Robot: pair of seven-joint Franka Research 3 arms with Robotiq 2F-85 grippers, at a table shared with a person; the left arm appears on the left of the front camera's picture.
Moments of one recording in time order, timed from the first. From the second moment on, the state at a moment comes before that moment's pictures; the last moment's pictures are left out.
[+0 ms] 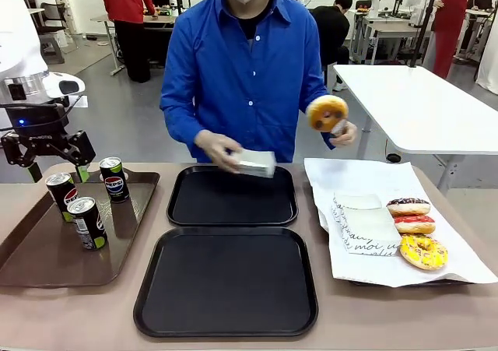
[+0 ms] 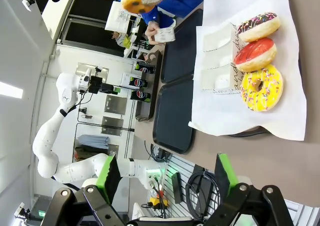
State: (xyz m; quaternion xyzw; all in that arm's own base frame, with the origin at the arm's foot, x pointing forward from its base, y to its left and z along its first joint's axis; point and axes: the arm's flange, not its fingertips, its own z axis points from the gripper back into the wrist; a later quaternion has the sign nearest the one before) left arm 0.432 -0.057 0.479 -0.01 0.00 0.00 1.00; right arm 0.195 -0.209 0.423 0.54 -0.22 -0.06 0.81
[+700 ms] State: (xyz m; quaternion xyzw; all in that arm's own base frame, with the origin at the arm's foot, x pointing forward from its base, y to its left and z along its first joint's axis) left arm 0.429 -0.093 0.459 0.01 -0.03 -0.01 1.00; right arm 0.195 -0.209 0.423 0.54 -0.22 -0.06 0.81
